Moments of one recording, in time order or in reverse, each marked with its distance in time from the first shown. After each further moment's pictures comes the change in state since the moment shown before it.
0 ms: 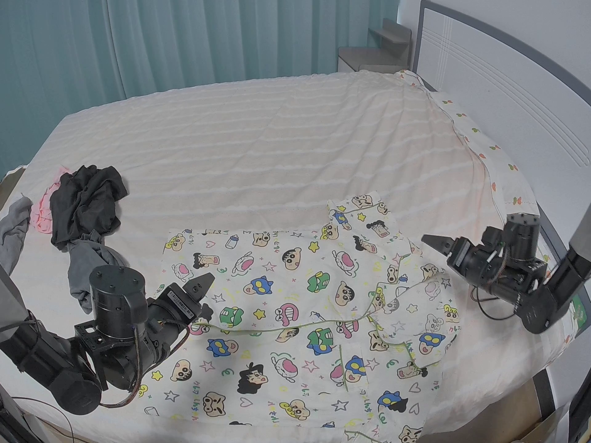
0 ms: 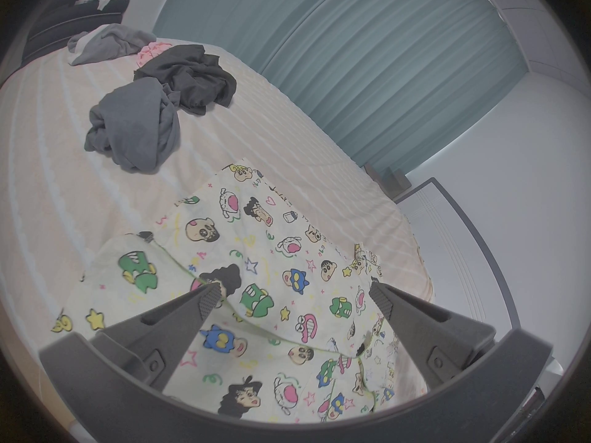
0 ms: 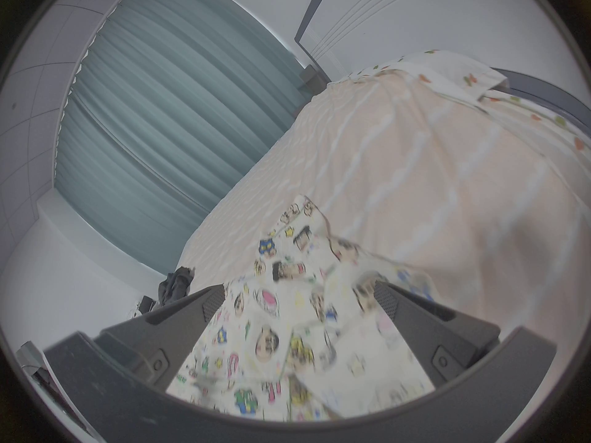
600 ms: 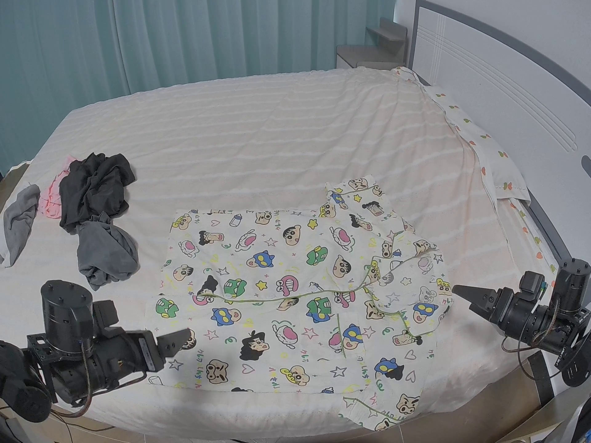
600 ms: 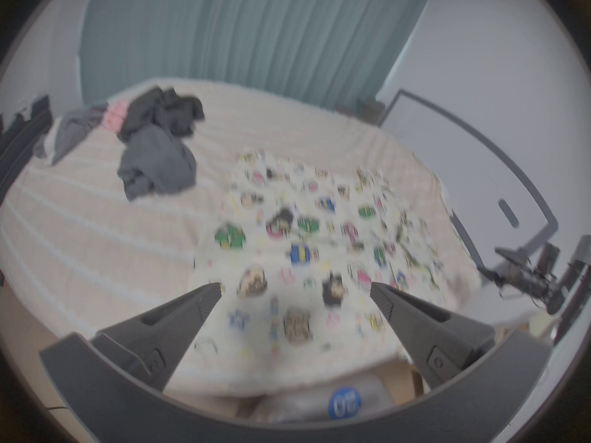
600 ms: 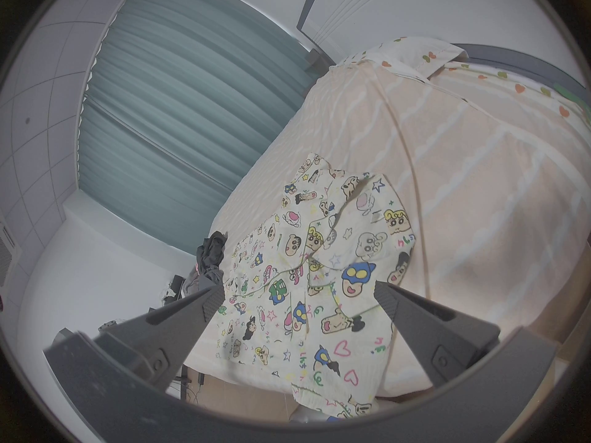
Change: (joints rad) left arm 0.097 -0.289 0.110 0.326 -0.178 0.504; right arm -0.051 -0.271 0.484 -0.180 0.207 0.029
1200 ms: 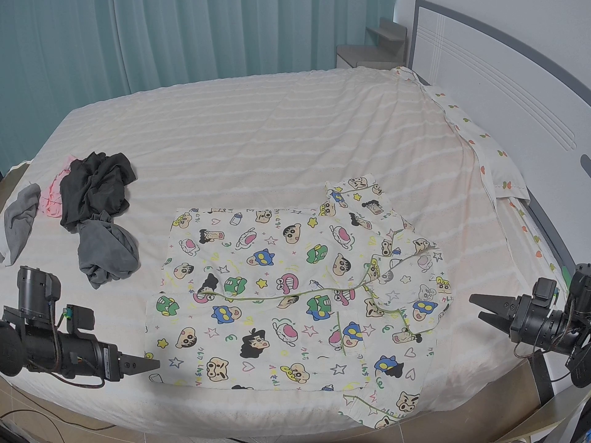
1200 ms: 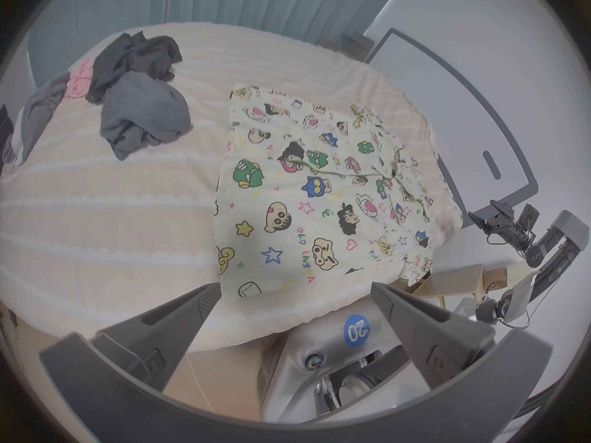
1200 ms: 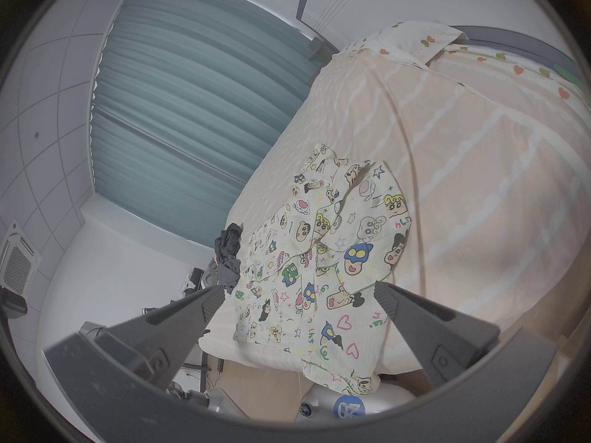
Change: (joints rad) left arm 0.472 -0.054 -0.140 0.559 -0.569 0.441; right arm -0.165 -0.035 0.064 -0.001 0.266 -0.021
